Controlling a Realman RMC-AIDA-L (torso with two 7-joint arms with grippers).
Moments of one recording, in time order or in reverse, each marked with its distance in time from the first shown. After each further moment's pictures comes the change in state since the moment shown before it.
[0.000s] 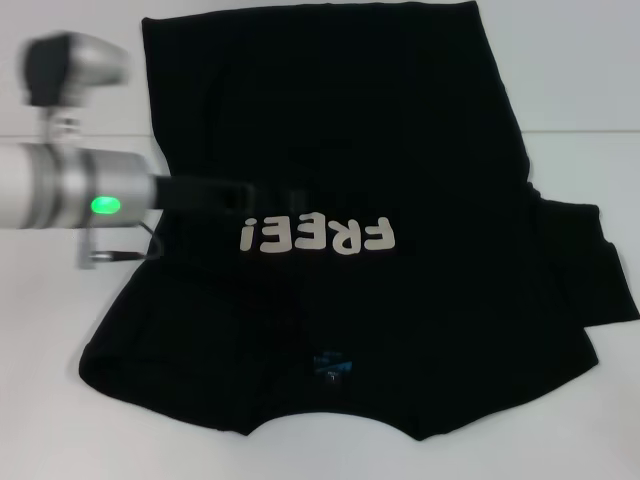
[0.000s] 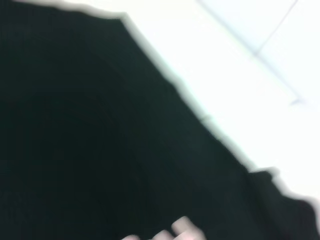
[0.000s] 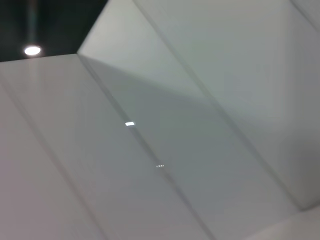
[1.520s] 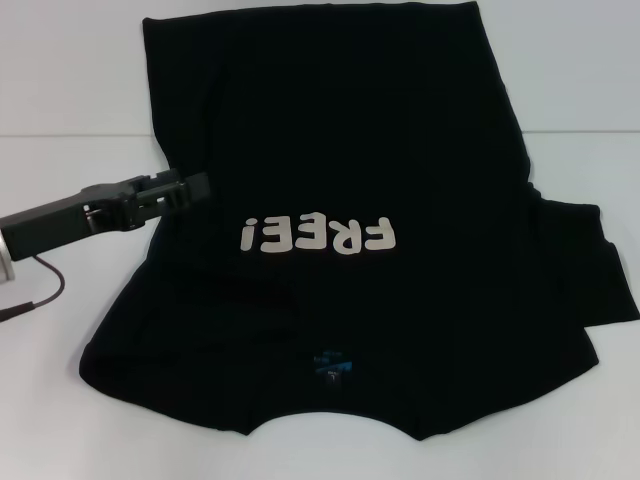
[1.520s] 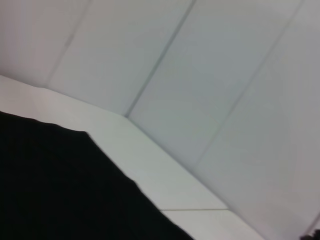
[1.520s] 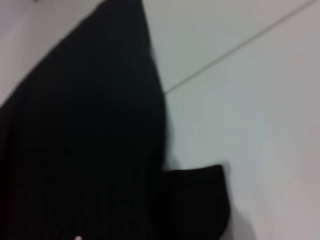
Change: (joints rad) left arm 0.206 0.078 -0.265 -0.157 -0.331 0.276 0.422; right arm 0.221 -0.271 -0.106 -0.290 -0.923 0.215 1.197
